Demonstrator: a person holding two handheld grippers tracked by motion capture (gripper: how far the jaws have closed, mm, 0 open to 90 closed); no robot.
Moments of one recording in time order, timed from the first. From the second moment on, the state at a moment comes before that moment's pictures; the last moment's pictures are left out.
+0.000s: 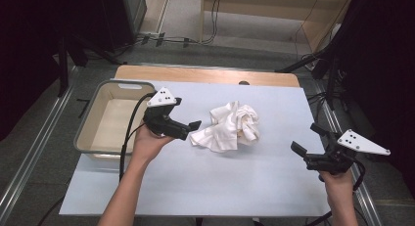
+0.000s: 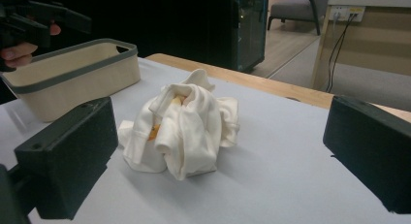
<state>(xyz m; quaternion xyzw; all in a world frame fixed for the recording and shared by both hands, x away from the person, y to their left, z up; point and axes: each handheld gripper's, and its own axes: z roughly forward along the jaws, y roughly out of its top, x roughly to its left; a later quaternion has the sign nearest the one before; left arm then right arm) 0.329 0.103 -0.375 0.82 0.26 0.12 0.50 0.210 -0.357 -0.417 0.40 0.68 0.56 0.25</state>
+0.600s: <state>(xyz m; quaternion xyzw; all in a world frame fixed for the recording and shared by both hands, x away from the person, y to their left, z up) 0.306 0.144 -0.377 0.80 0.27 0.14 0.52 0.208 -0.351 -0.417 0.40 0.69 0.55 0.25</state>
